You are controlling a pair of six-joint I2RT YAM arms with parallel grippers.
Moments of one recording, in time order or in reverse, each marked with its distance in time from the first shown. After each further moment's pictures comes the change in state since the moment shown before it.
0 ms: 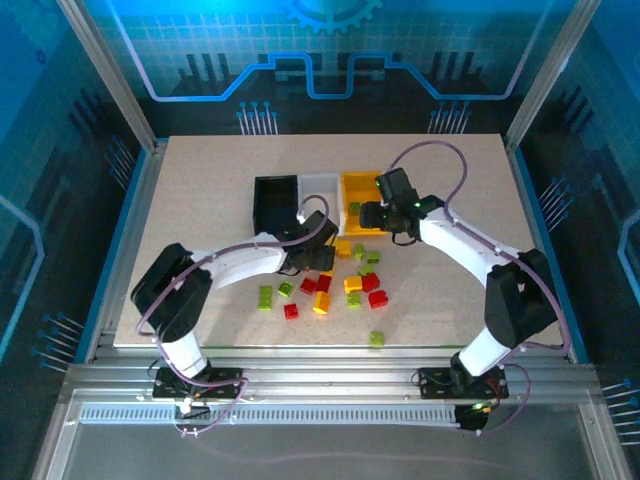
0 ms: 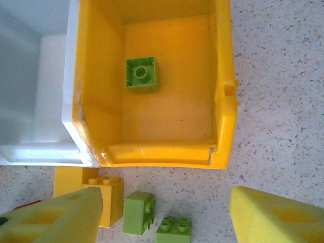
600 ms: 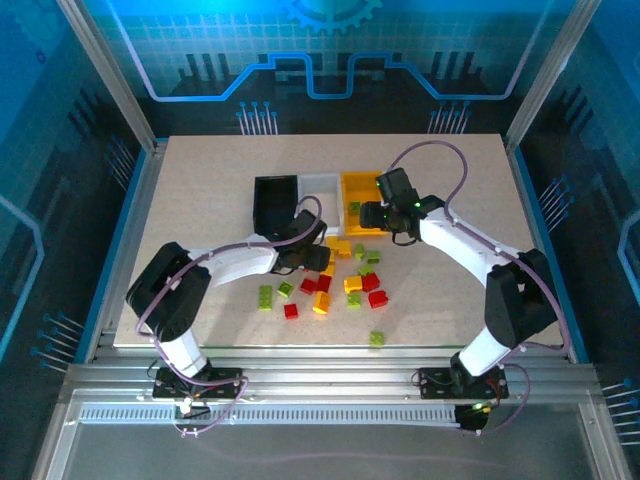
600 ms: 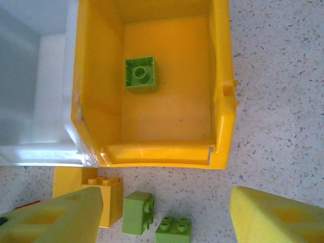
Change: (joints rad) left arm 0.074 0.017 -0.090 0.150 0.127 0.133; right arm 0.000 0.000 0.000 -0.001 0.000 0.000
